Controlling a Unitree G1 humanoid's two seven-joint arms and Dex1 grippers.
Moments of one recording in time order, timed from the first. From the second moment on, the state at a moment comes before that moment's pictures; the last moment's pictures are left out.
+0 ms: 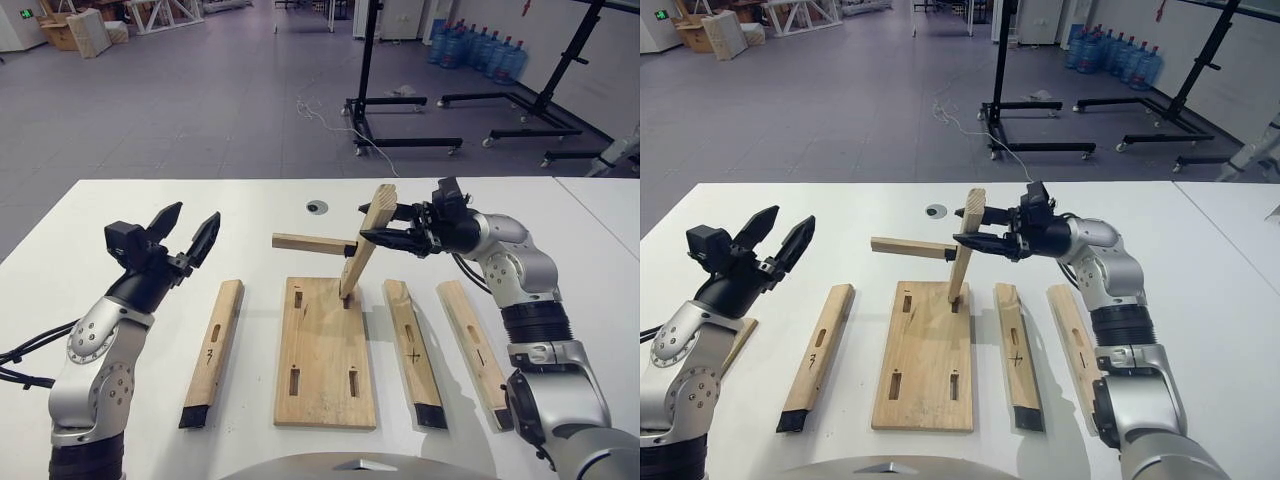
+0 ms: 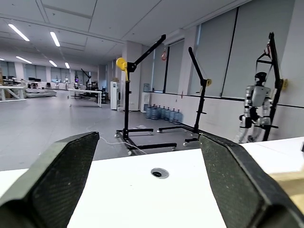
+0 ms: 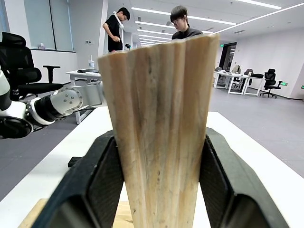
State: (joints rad) left arm 0.05 0.37 0.27 -0.42 -0.60 0.23 -0.43; right arm -0.57 -0.47 -0.03 0.25 0.59 0.24 1.43
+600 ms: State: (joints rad) left arm 0.11 0.36 0.25 -0.48 -0.69 0.23 -0.50; right arm -0.54 -0.50 -0.03 0.31 0.62 0.23 1.56
